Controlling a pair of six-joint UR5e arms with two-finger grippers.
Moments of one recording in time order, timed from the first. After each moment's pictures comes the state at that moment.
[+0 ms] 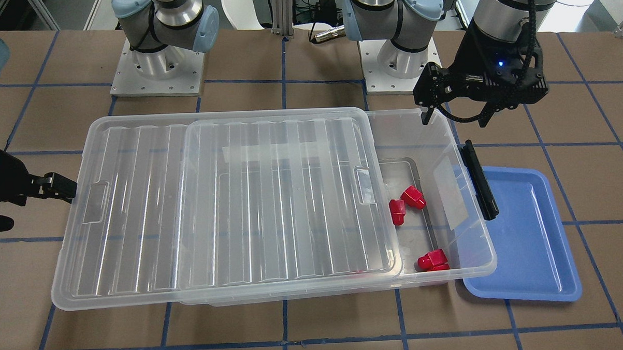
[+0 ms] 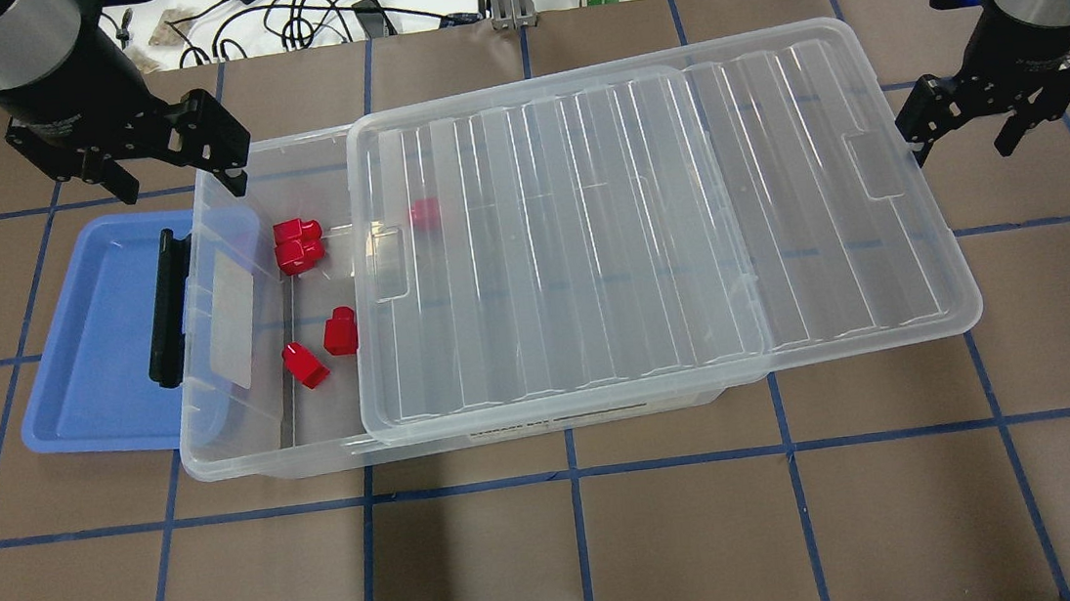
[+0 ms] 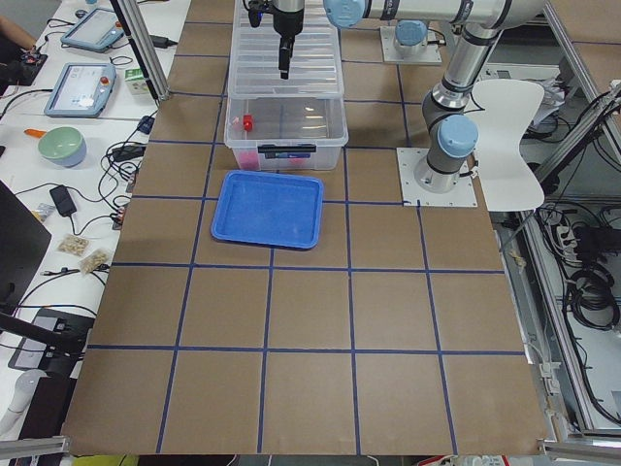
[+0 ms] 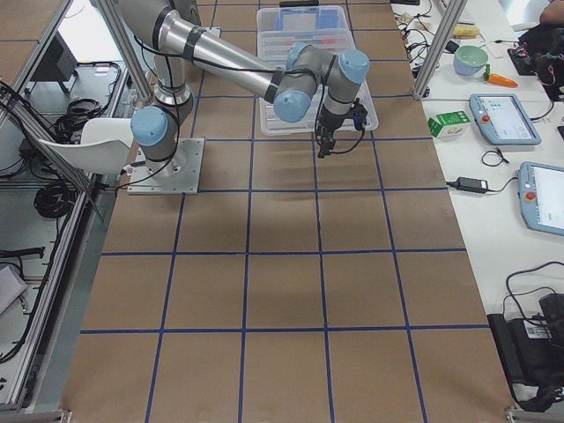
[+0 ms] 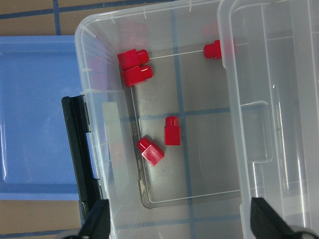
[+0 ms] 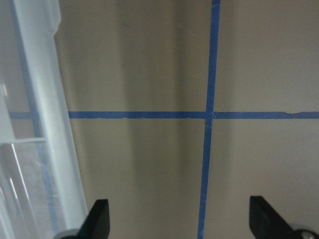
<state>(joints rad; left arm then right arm) -1.51 -1.57 -1.53 -1.55 1.57 0.14 1.25 -1.32 1.61 -1.71 -1.62 -0.32</state>
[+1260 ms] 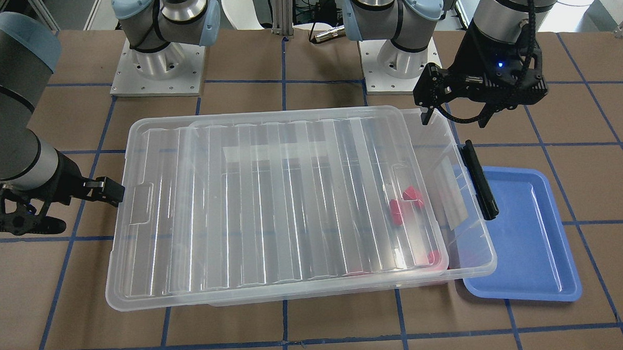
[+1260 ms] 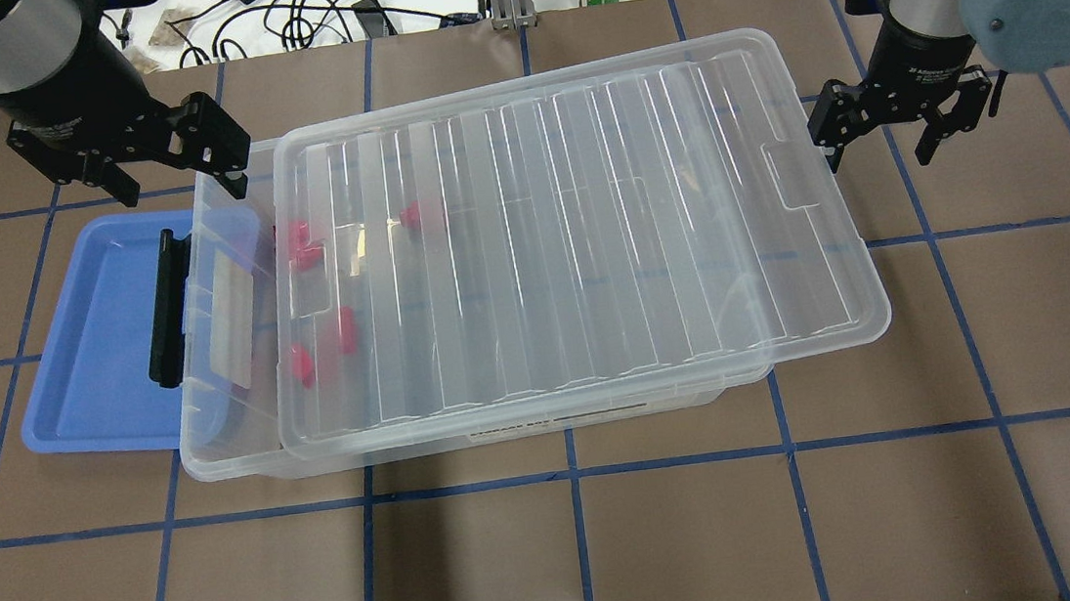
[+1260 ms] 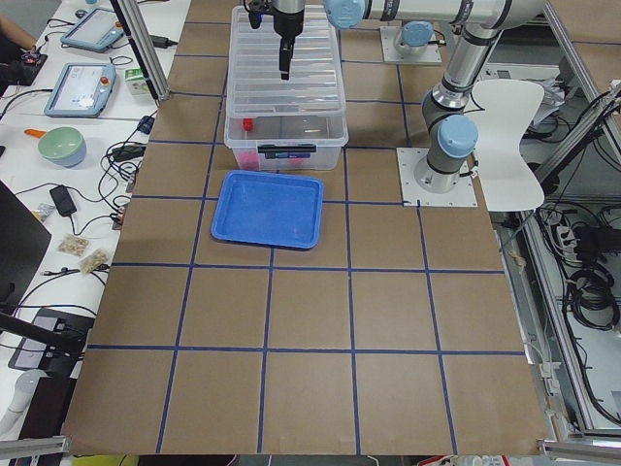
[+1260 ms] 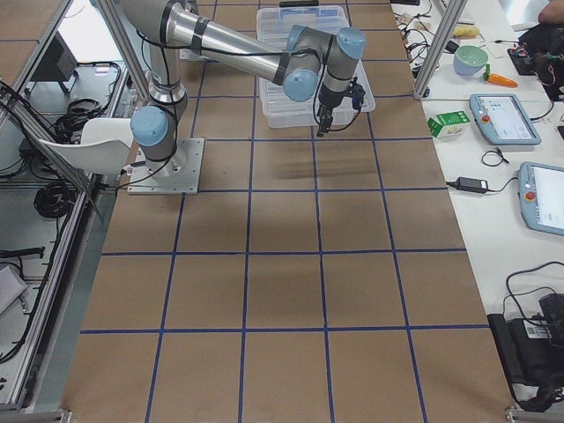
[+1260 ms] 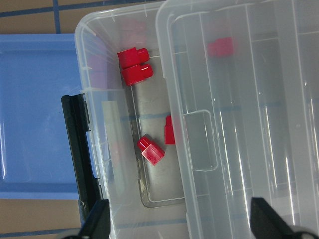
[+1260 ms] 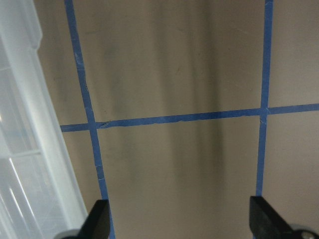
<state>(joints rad) -1.51 -1.57 -1.54 -1.55 1.57 0.14 1.39 -1.32 1.61 -1.71 -1.60 -0.10</state>
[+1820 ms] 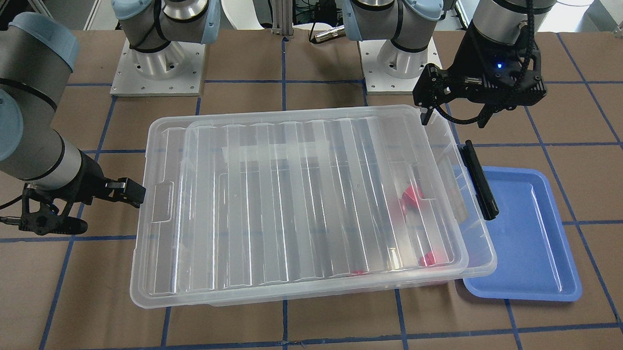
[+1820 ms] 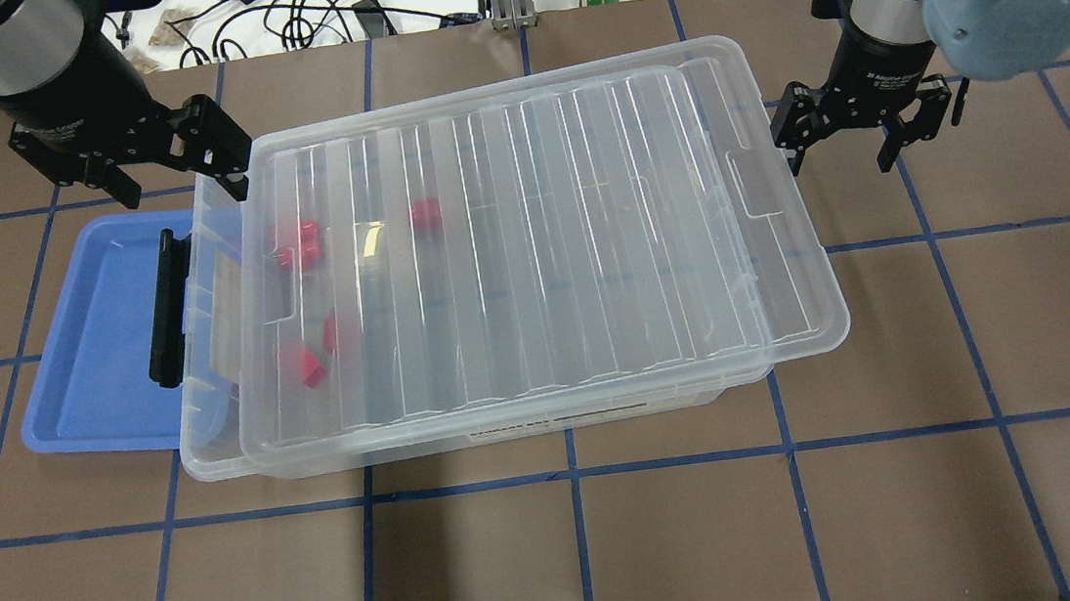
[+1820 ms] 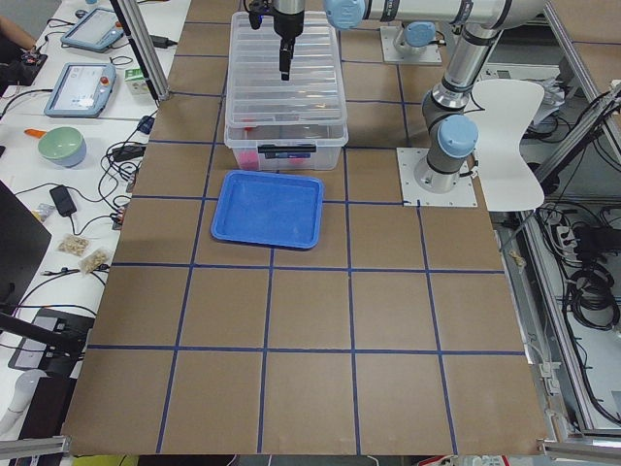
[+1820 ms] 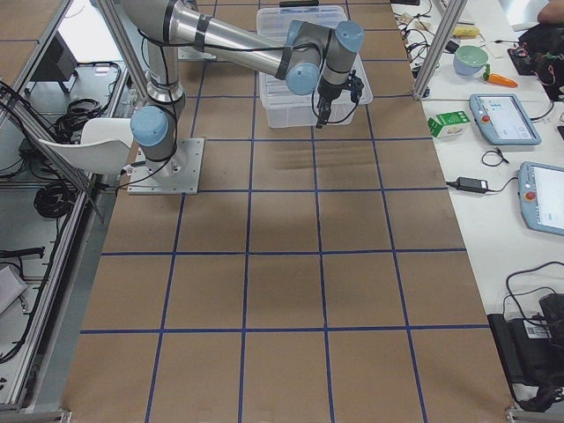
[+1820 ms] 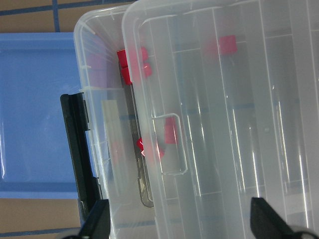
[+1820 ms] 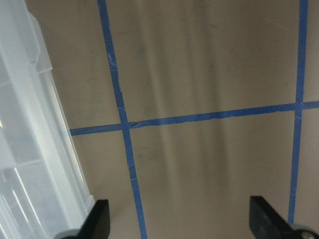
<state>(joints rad) -1.51 -1.57 -1.54 -1.55 1.57 0.14 1.44 -1.31 1.61 -1.71 -1.56 -0.01</state>
